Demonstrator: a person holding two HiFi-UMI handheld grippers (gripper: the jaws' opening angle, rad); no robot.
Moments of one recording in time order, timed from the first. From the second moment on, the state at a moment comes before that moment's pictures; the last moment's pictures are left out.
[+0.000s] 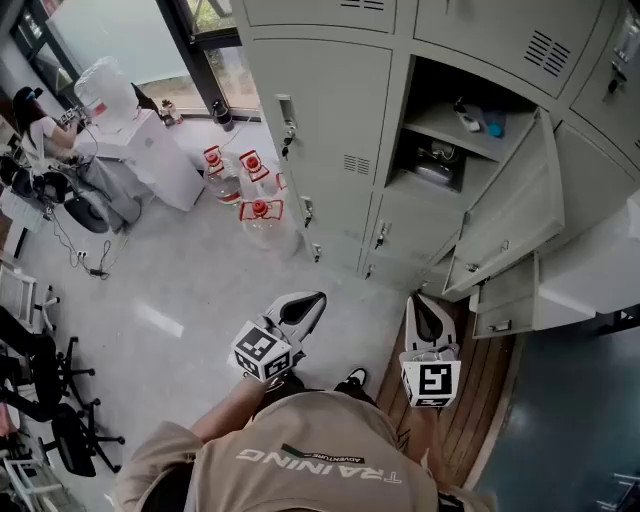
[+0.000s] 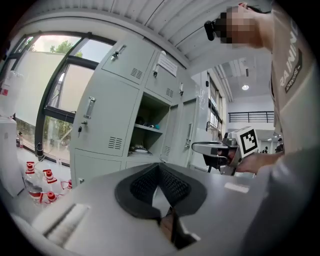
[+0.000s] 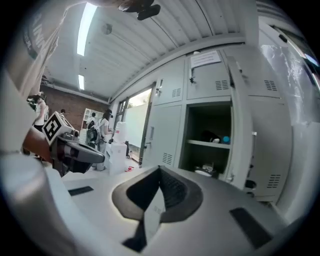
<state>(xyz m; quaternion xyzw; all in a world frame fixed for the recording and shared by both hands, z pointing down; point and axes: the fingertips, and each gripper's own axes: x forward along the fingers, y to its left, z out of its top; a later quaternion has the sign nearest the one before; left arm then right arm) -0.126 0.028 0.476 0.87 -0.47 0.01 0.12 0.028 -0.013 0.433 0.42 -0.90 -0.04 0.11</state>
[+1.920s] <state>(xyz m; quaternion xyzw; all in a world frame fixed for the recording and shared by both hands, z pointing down) -0.435 -0.230 0.459 0.89 -0.45 0.03 0.11 -0.350 -0.301 0.370 0.45 -0.89 -0.11 0.06</state>
